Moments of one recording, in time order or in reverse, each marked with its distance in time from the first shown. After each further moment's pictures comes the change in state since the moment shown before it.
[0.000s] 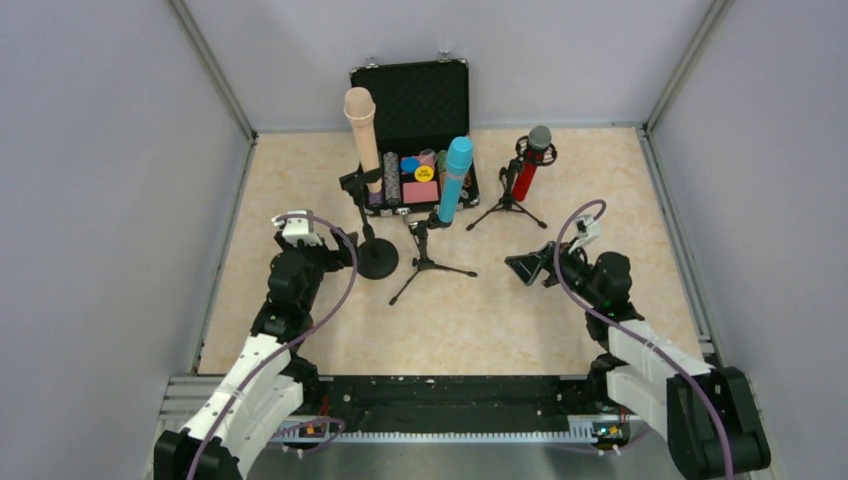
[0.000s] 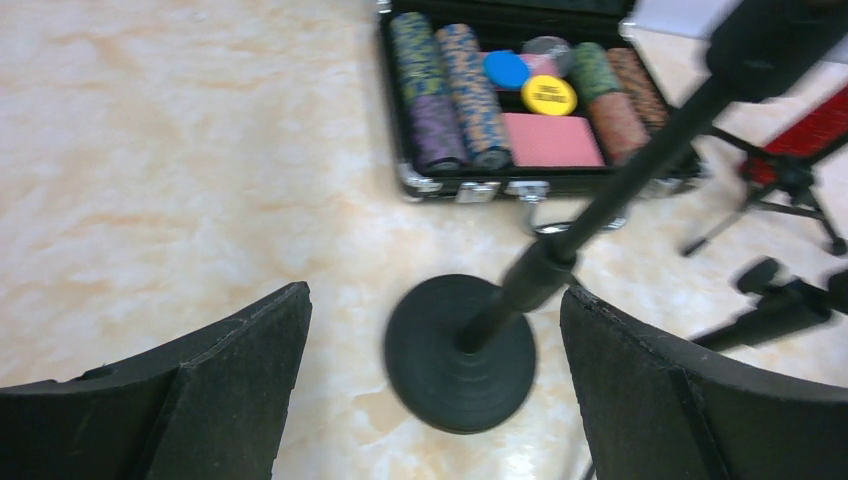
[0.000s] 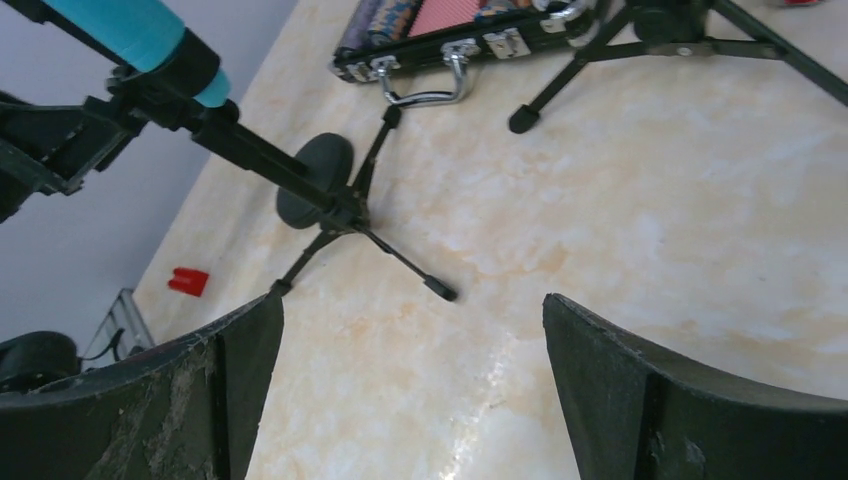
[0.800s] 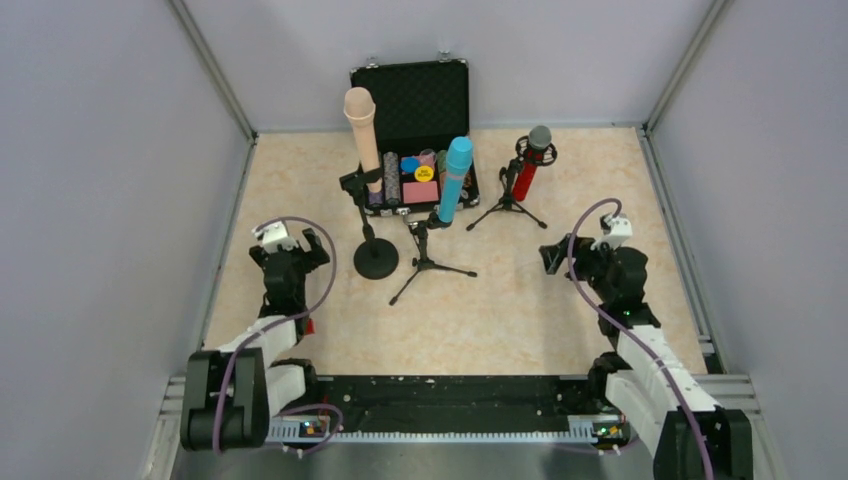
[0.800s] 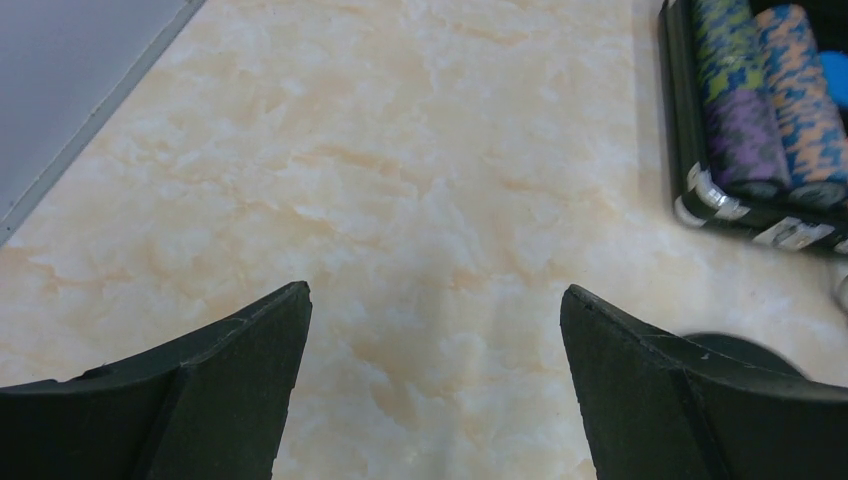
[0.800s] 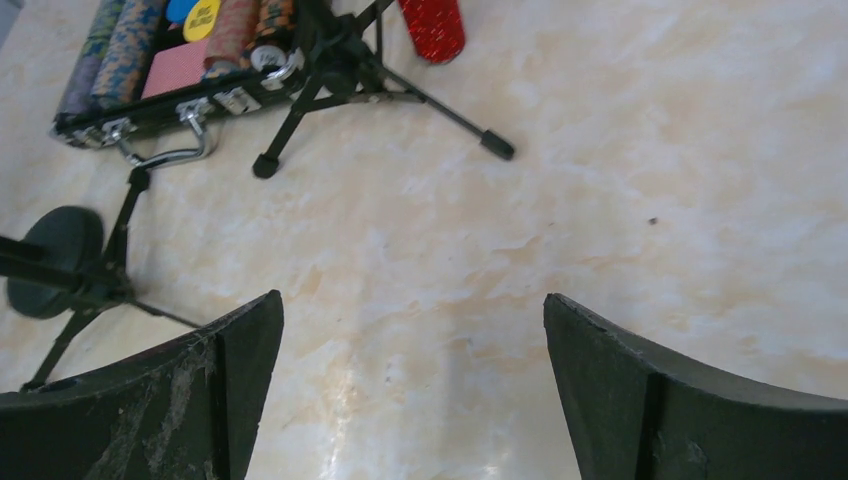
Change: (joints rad) left arm 0.298 0.377 -0.115 0.407 -0.114 0.052; right arm -0.148 -0.175 0.069 -0.414 0.275 -0.250
